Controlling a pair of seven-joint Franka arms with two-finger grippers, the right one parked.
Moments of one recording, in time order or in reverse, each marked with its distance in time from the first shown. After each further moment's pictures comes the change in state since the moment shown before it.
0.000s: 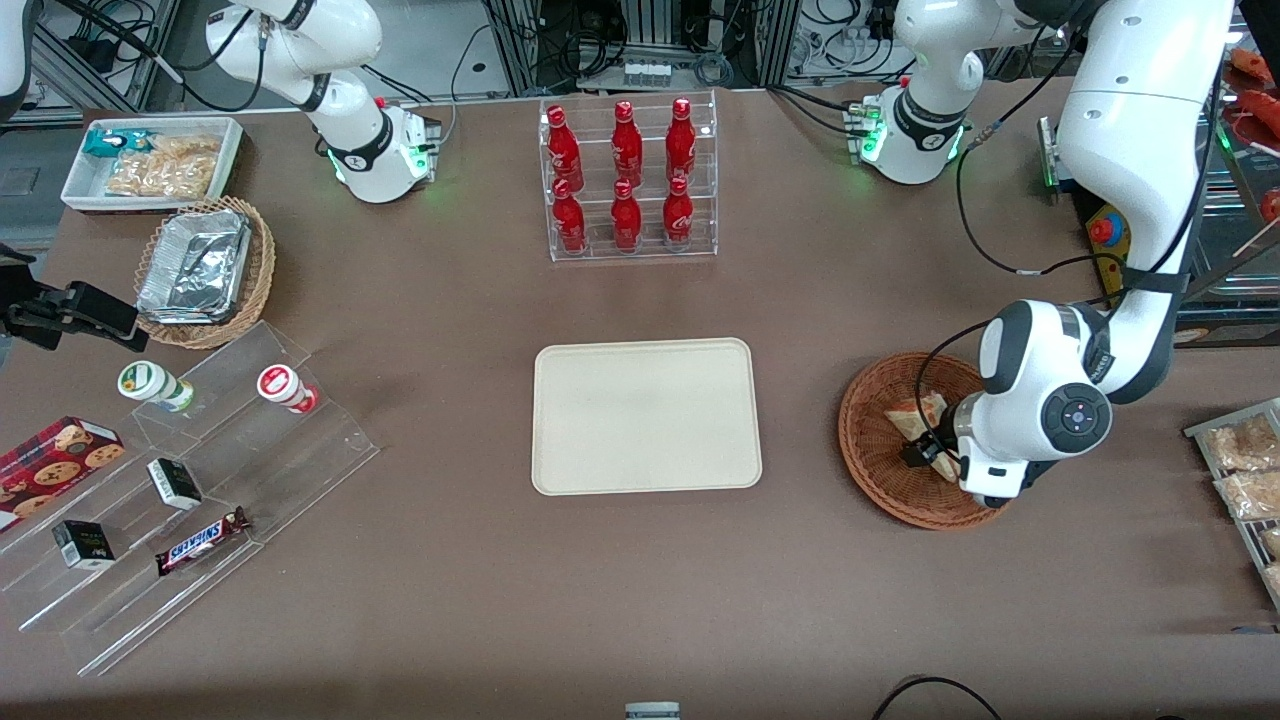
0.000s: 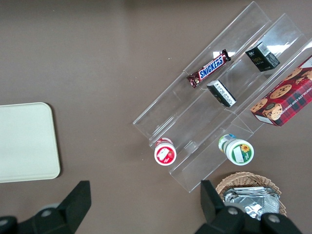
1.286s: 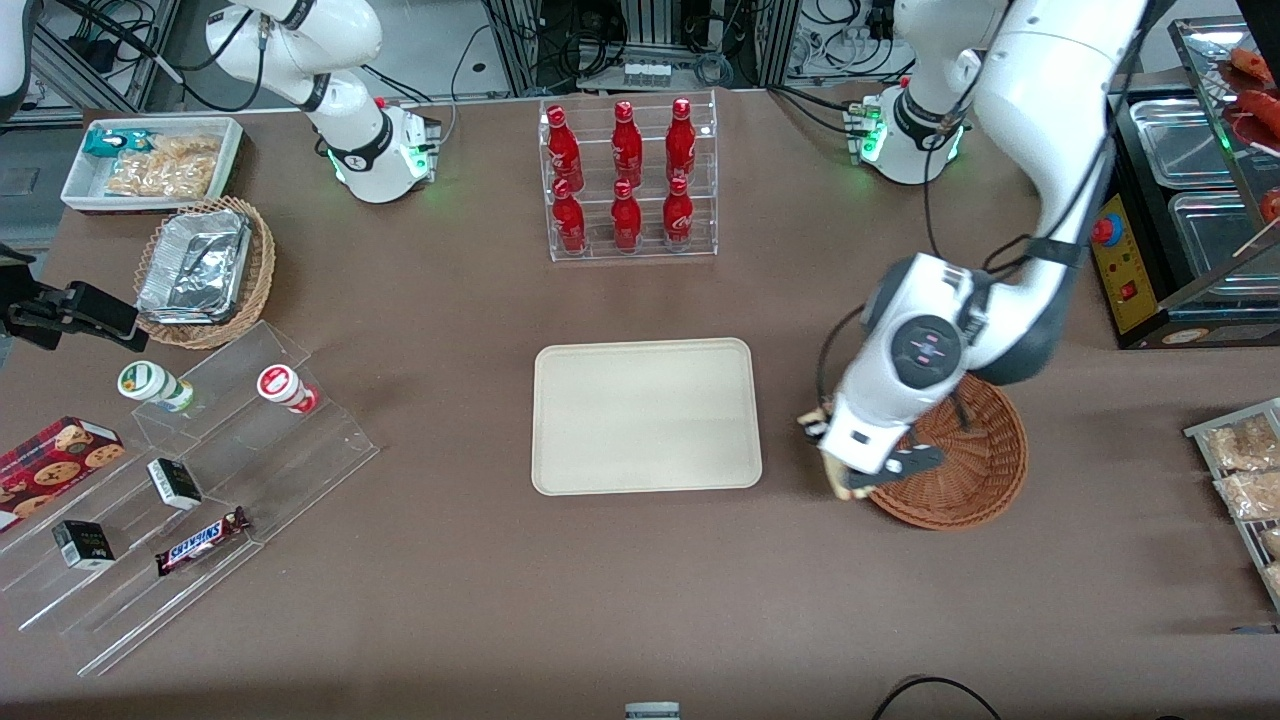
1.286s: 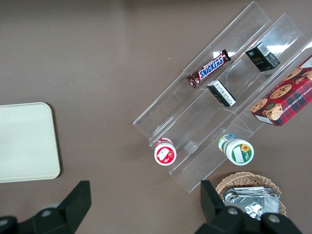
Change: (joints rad) arm -0.281 -0.054 -0.063 0.102 0.048 0.038 0.074
